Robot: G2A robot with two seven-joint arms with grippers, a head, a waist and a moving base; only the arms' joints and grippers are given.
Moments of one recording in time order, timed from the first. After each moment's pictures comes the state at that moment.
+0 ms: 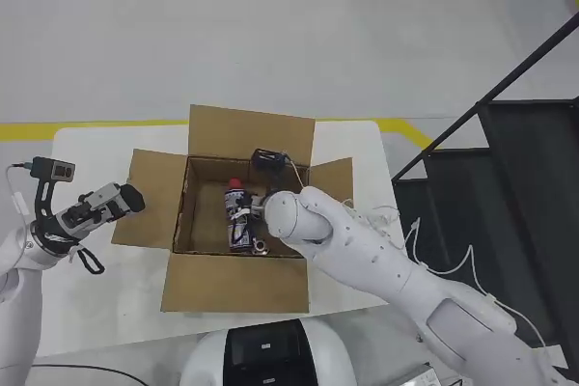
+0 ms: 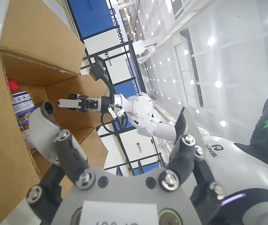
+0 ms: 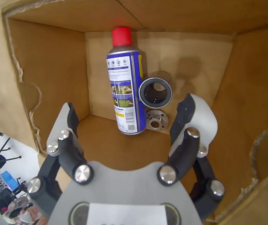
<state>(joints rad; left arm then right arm) 1.37 -1.02 -1.72 -1.59 -0.53 -0.34 -1.18 -0.78 -1.36 0.62 -1.47 -0.40 0.86 0.63</state>
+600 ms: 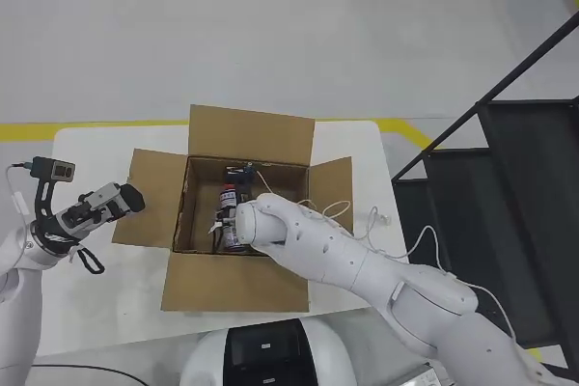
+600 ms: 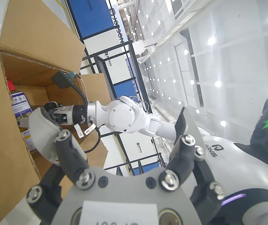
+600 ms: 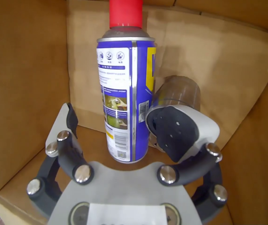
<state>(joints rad) 1.37 -1.02 -1.72 -1.59 -0.53 -0.34 -1.18 -0.65 -1.56 0.41 -1.07 -0.34 0.73 0.58</state>
